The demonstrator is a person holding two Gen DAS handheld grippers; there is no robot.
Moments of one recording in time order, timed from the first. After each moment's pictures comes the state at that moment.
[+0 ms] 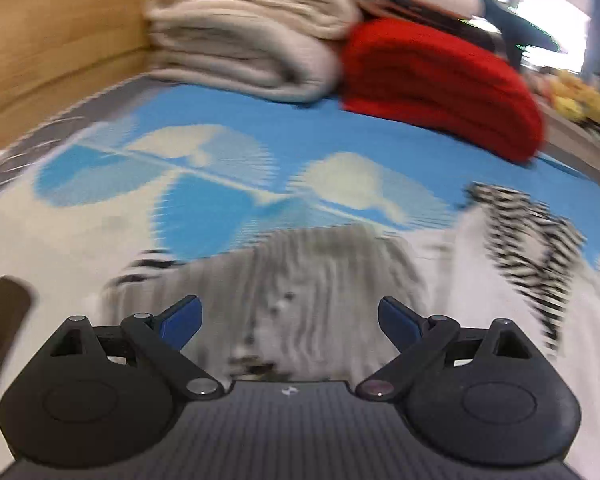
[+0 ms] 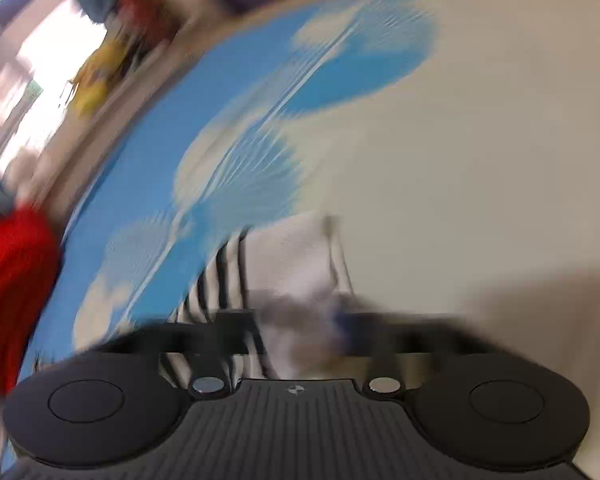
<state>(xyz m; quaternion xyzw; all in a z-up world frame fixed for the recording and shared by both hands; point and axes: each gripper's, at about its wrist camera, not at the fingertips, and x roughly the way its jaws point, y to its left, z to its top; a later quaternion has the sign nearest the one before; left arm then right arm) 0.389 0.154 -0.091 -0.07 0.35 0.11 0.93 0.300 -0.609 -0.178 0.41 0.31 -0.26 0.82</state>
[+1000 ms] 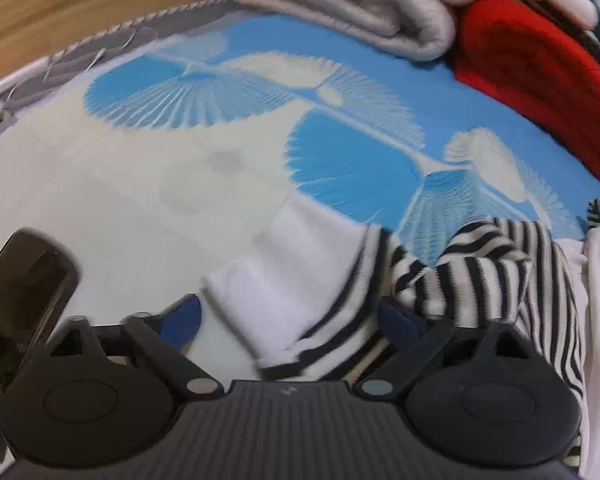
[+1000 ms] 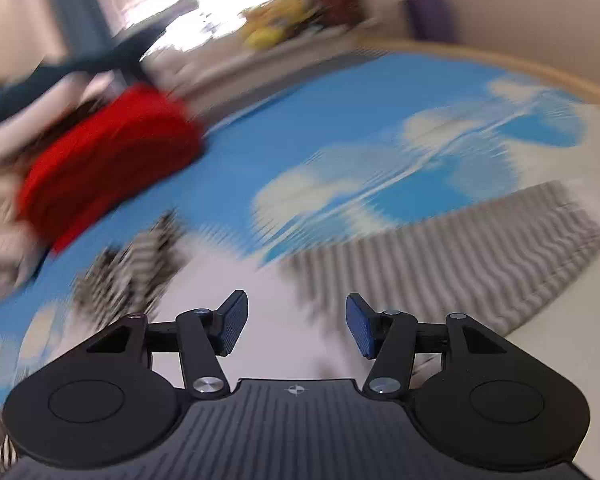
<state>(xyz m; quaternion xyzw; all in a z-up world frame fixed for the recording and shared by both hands) 0.423 0.287 -0.150 -0.12 0.40 0.14 0.90 0.332 -0.339 -0.095 0.24 0.31 -0.16 0.91</state>
